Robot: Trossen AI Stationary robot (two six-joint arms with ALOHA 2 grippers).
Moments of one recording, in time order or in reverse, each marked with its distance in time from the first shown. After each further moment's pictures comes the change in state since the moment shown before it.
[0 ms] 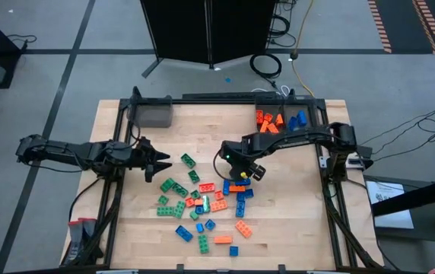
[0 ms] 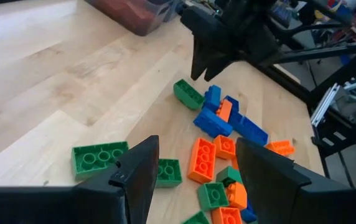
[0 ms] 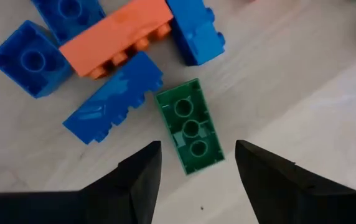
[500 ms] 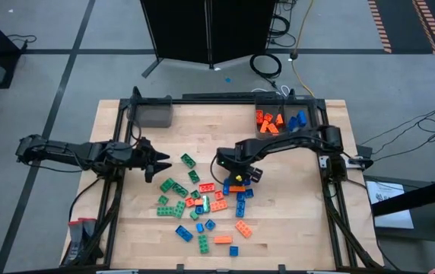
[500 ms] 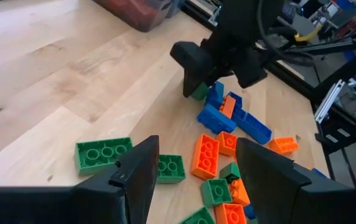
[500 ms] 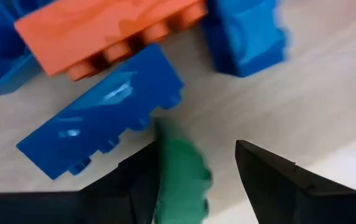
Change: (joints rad) left arm 0.000 0.002 0.000 -0.018 0.000 0.000; right arm 0.004 0.143 0.002 0.051 0.002 -0.107
